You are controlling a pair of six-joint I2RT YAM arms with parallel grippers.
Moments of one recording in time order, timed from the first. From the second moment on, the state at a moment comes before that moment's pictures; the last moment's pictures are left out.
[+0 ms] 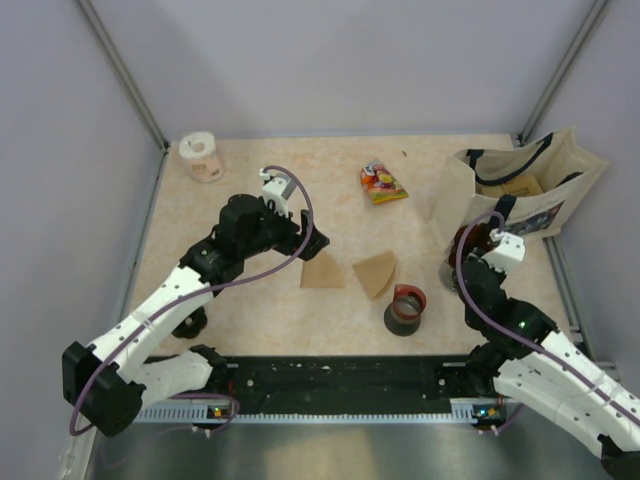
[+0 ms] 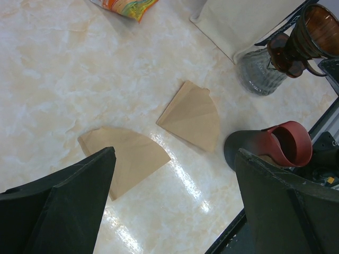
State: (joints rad) left arm -0.58 1.08 0.93 -0.24 0.25 -0.31; right arm 0.73 0.53 0.55 -0.65 0.91 0.69
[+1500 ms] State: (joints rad) left arm -0.58 1.10 0.92 -0.24 0.25 -0.32; right arm 0.73 0.56 0.66 -0.81 0.87 0.72
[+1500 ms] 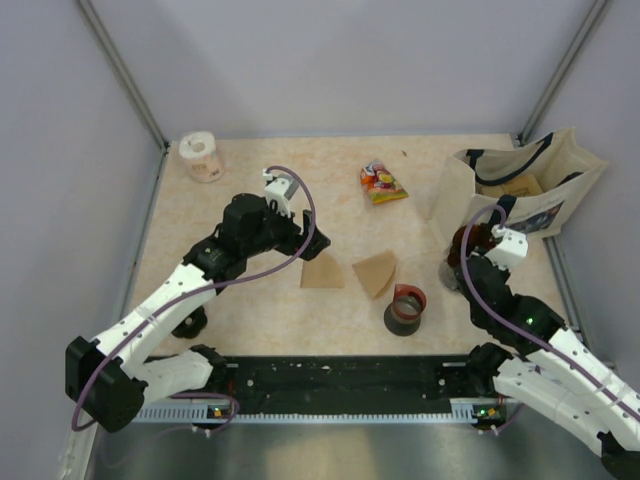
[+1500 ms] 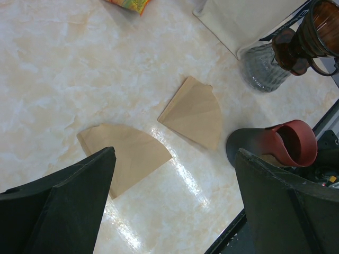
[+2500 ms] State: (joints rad) left arm -0.58 1.12 0.92 -0.24 0.26 -0.32; right arm 0.73 0.58 0.70 -0.84 0.90 0.73
